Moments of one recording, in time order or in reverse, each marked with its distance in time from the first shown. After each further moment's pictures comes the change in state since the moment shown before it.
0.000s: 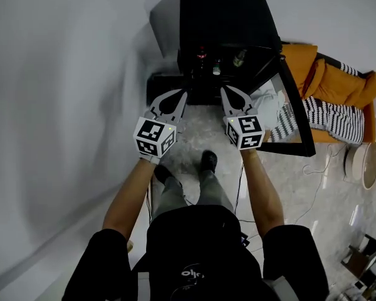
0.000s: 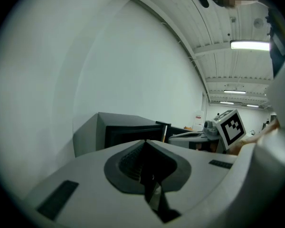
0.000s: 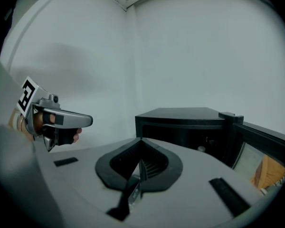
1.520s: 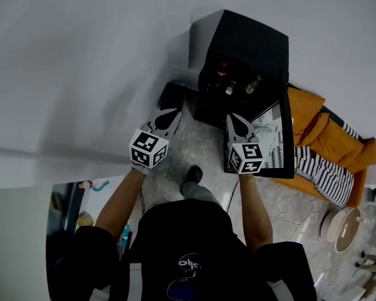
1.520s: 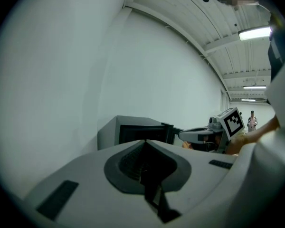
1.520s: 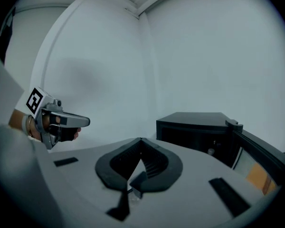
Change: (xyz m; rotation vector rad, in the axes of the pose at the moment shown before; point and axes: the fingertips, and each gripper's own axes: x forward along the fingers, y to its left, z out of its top) left arm -0.117 -0.073 -0.004 -0.026 -0.015 0.256; right arm -0.106 0.038 0.007 -0.060 -0.020 0.236
